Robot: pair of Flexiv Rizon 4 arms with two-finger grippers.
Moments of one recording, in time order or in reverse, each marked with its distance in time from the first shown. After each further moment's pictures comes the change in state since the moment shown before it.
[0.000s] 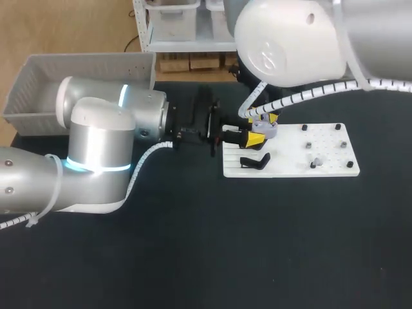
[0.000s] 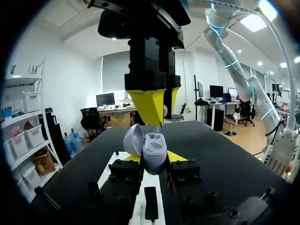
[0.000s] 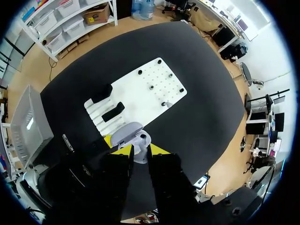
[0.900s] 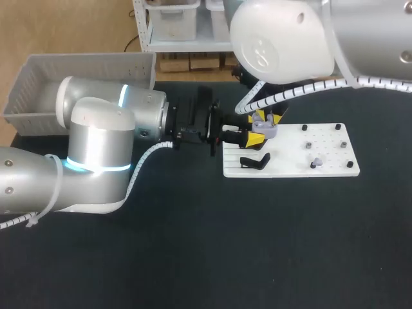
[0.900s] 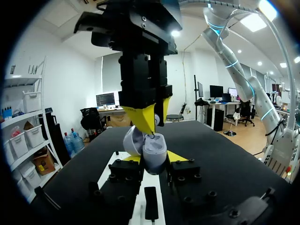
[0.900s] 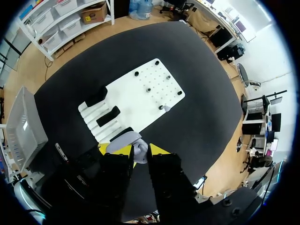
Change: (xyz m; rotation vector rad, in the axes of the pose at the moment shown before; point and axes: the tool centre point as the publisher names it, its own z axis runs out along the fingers) left arm 0.000 0.000 0.000 0.000 0.000 0.000; right arm -0.010 -0.002 0.013 0.043 0.000 -0.001
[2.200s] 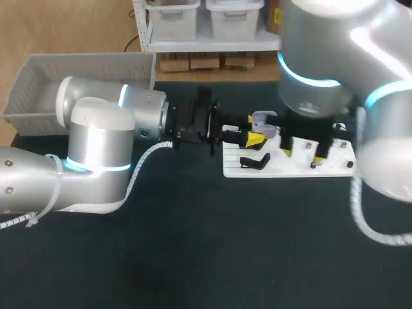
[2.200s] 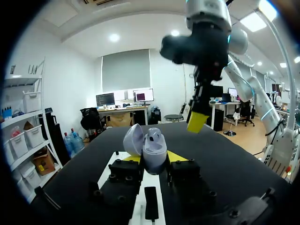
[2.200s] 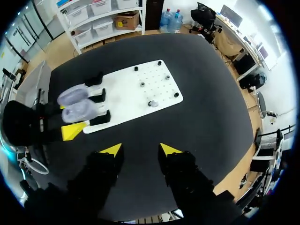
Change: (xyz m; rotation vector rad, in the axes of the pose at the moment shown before) left arm 0.000 0.000 0.000 0.001 0.000 0.000; right arm 0.028 -0.086 0.039 -0.203 -0.175 -0.240
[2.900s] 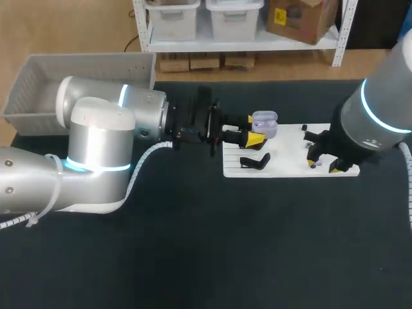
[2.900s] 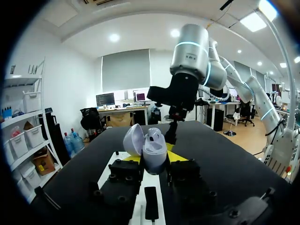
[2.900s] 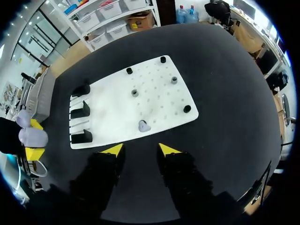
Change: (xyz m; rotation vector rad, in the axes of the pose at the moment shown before) left arm 0.000 0.000 0.000 0.000 0.000 0.000; right arm -0.035 -0.030 0.088 -0.257 -0.012 -0.026
